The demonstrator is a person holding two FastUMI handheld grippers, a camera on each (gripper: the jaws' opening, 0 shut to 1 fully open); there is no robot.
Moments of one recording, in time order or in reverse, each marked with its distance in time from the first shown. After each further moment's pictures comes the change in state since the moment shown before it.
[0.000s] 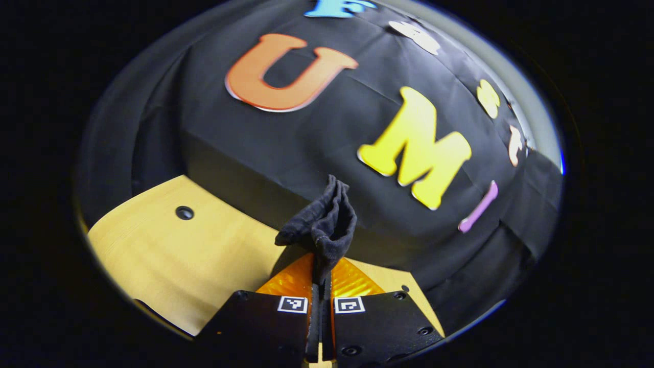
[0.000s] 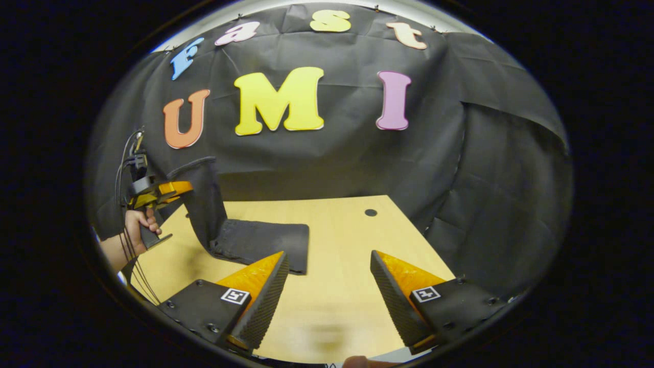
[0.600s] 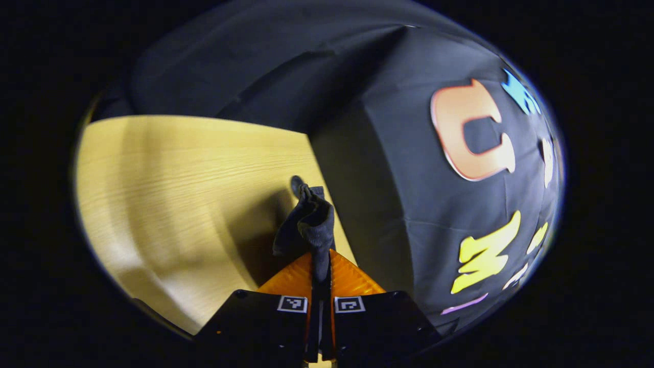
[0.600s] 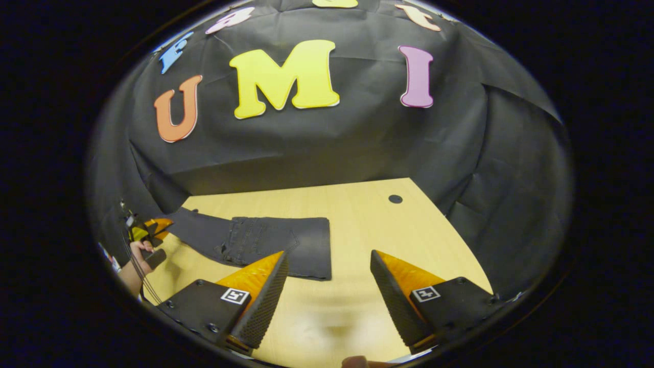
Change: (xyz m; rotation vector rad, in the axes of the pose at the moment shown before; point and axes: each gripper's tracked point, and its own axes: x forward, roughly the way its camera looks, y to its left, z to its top) left arm -0.029 0.240 0.010 -0.705 -0.077 0.189; right arm 0.076 0.079 0.014 0.021 0.113 0.093
